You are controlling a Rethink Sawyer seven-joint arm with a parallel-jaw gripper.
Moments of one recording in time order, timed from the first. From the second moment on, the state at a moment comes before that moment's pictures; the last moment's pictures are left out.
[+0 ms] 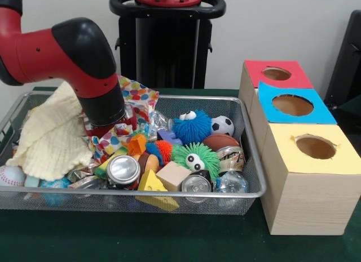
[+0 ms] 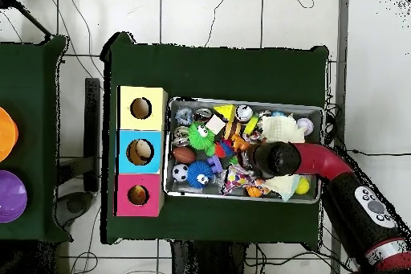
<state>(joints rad) -0.96 -0.31 0.62 1.59 -0.74 0.74 1.50</state>
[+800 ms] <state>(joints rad) -0.97 -0.31 0.62 1.54 -0.75 0.80 1.42</state>
